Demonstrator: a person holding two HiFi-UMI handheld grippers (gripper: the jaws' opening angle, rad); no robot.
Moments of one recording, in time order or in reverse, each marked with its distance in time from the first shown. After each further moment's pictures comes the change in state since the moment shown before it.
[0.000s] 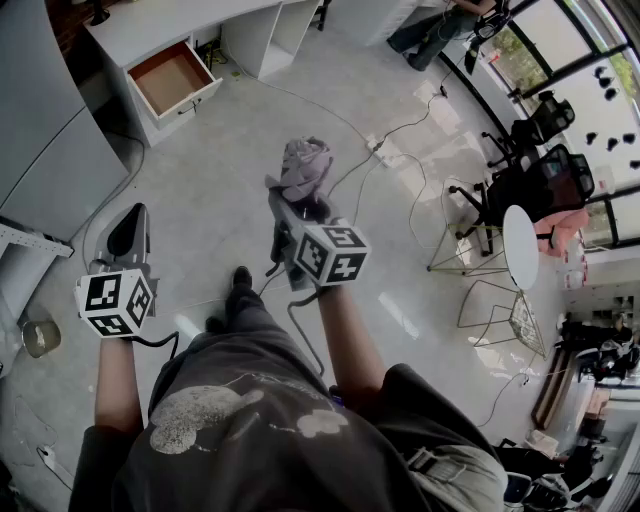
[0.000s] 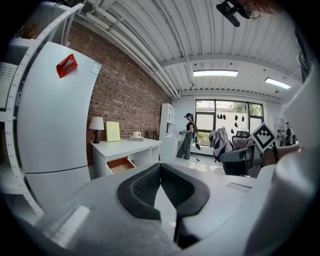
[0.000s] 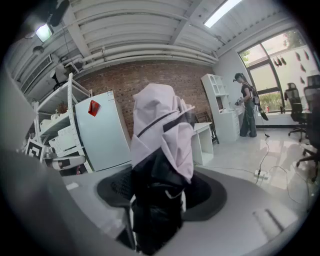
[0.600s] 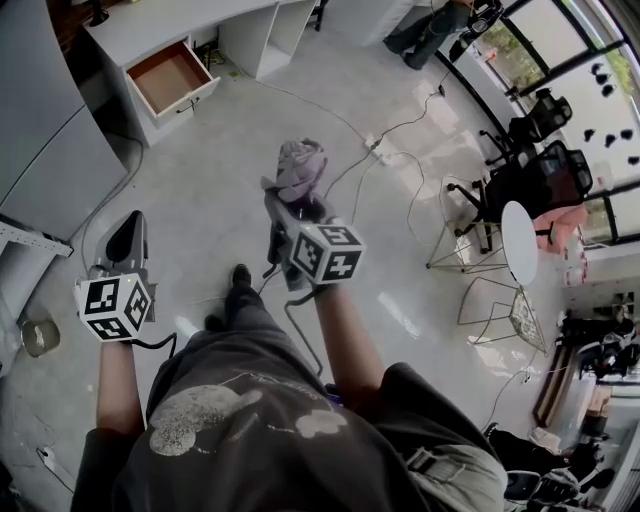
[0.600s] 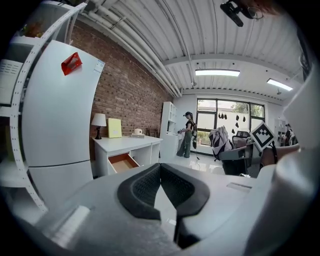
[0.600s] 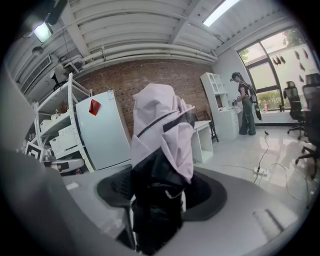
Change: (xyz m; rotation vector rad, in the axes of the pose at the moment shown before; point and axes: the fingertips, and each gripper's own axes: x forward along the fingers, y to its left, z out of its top) left arm -0.018 -0.002 -0.017 -0.022 0.024 0.001; right arm -0.011 0.005 -0.012 0.014 0.010 -0.008
